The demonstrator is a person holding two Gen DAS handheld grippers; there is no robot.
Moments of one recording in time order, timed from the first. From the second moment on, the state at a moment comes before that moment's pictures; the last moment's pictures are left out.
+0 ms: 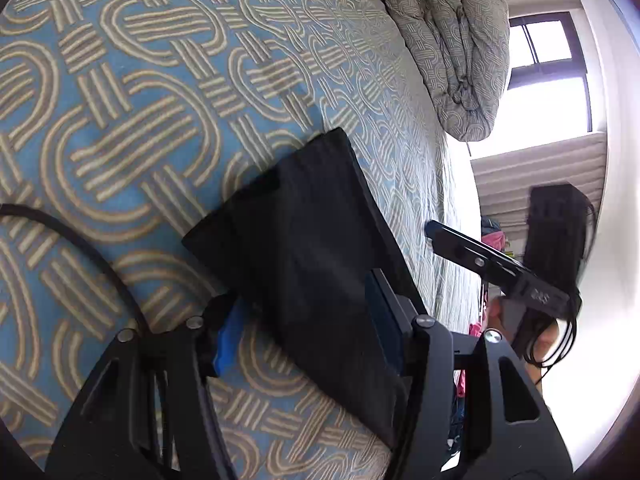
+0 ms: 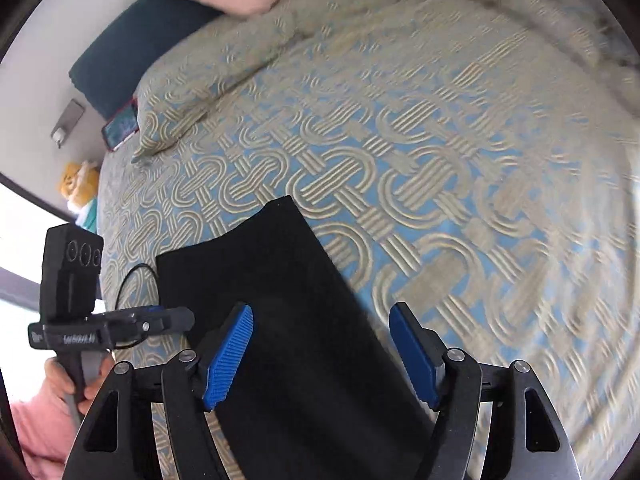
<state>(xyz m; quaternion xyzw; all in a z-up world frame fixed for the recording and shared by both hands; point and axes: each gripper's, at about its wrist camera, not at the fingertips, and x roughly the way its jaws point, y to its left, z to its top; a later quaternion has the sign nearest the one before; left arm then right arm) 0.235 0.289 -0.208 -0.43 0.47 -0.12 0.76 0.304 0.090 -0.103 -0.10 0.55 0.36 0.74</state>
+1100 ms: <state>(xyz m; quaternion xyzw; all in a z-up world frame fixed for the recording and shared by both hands) 0.224 0.294 -0.187 -0.26 0.41 -0.14 0.87 0.315 0.173 -0.107 -0.13 0.55 0.61 0.56</state>
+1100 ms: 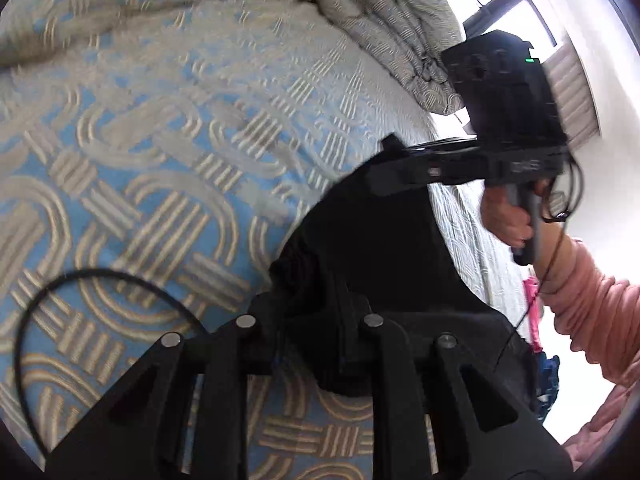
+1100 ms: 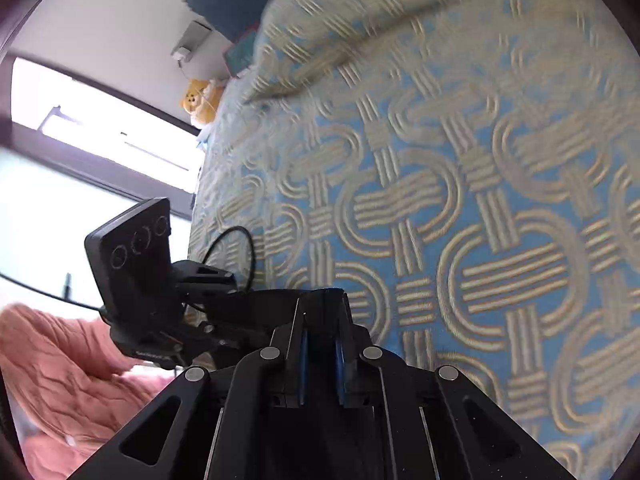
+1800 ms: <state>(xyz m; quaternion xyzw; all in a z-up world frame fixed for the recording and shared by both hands) 0.207 0.302 -0.176 -0.28 0.44 -0.06 0.85 0.309 0.077 -0.054 -0.15 0.53 0.37 0.74</state>
